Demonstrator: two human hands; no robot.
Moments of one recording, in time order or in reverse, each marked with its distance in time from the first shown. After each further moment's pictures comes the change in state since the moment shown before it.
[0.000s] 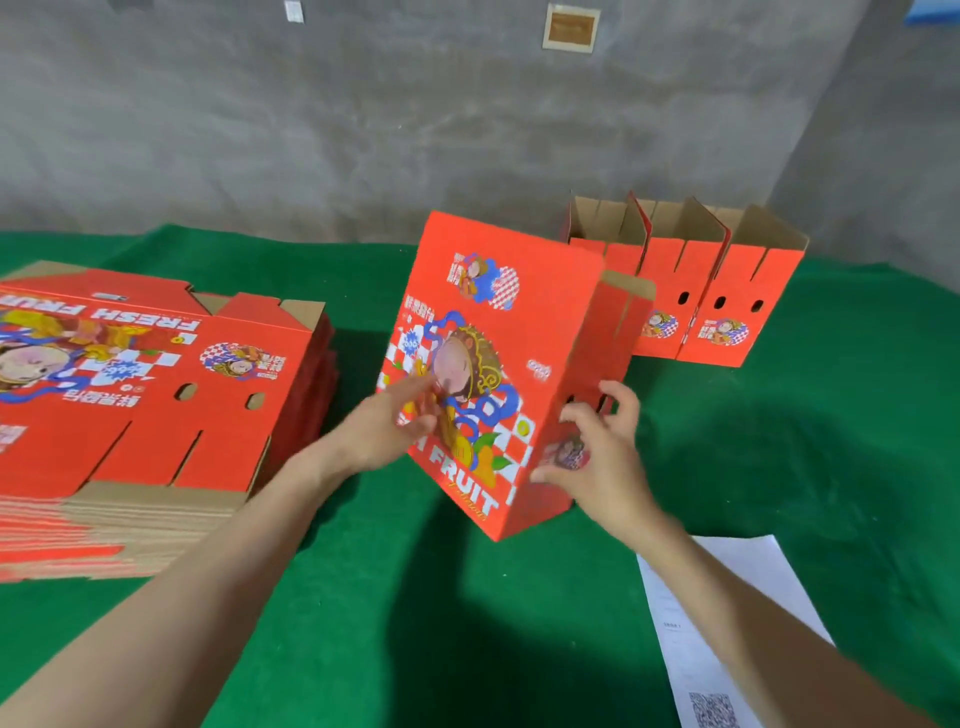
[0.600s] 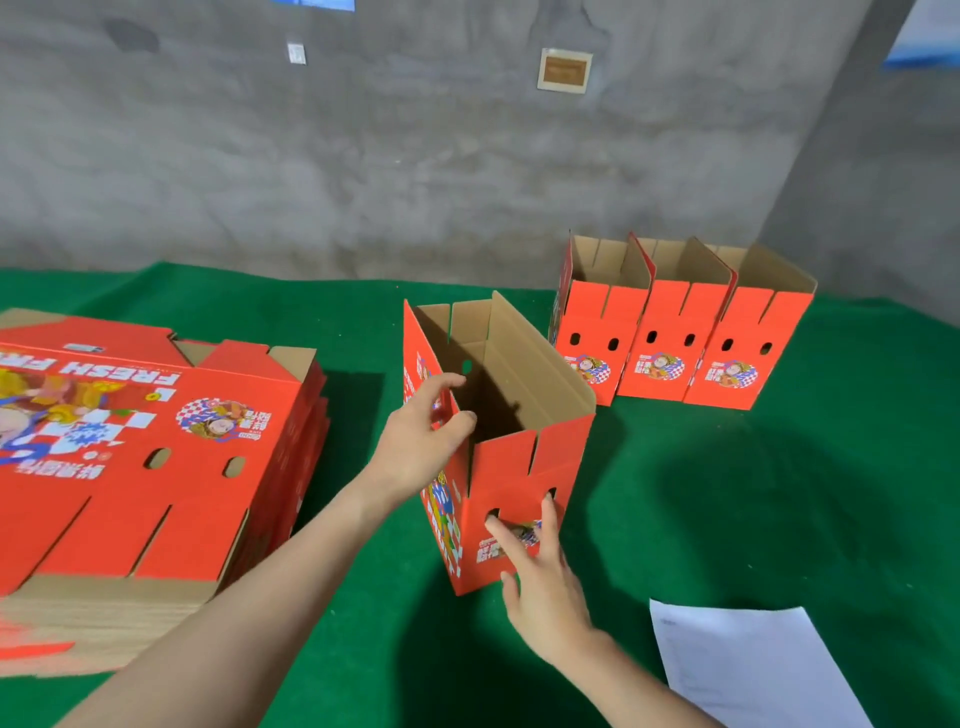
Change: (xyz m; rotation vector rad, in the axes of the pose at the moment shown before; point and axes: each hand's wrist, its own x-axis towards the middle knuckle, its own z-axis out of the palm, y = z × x) left_hand 0.050 0.039 0.009 -0.234 0.284 -0.006; right_hand -0.019 0.028 0.092 -0.415 -0.363 0.109
